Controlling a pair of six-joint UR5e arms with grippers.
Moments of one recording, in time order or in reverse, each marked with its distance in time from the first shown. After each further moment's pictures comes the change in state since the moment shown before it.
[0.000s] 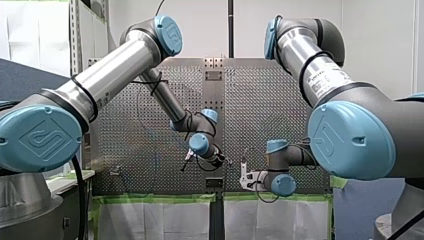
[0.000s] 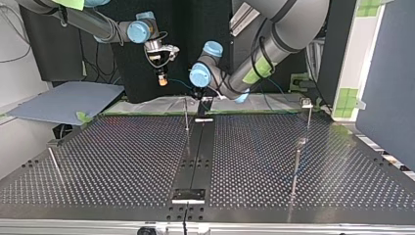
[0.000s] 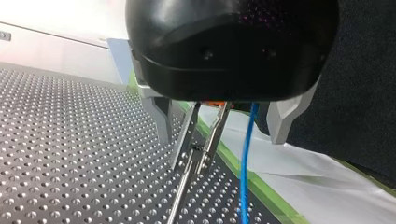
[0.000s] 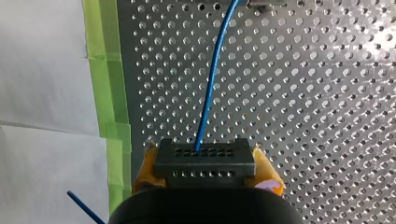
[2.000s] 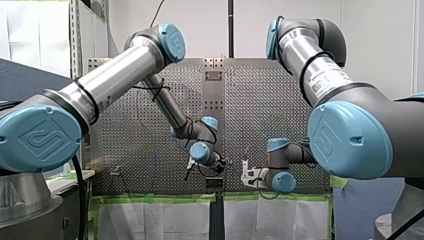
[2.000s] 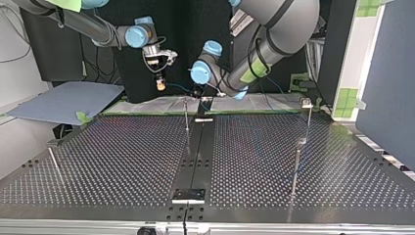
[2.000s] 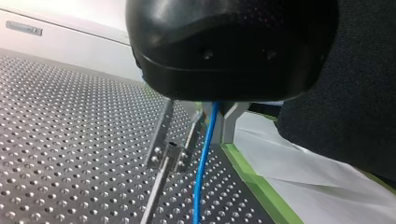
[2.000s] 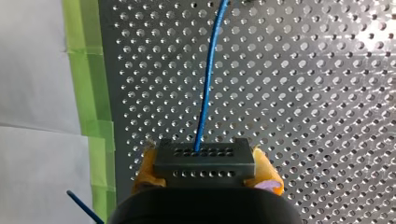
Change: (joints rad) left arm -0.003 -0.059 0.000 0.097 0.005 -0.109; right arm -0.020 0.001 -0.041 0.014 -0.010 0.005
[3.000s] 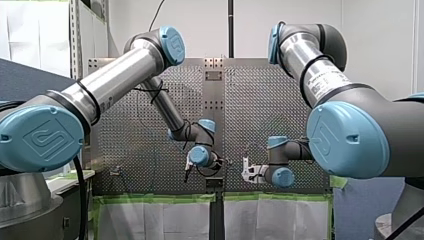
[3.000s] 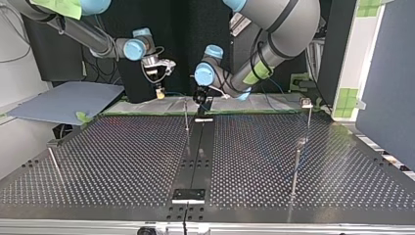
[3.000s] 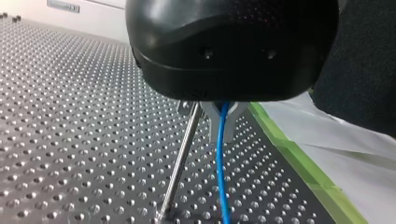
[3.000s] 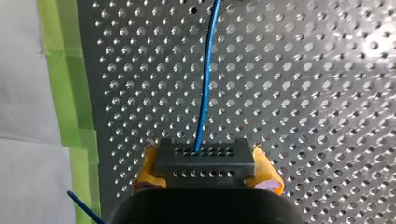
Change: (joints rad) left arm 0.026 -0.012 0.000 0.102 -0.049 -0.049; right arm -0.028 0.031 -0.126 0.109 -0.052 -0.006
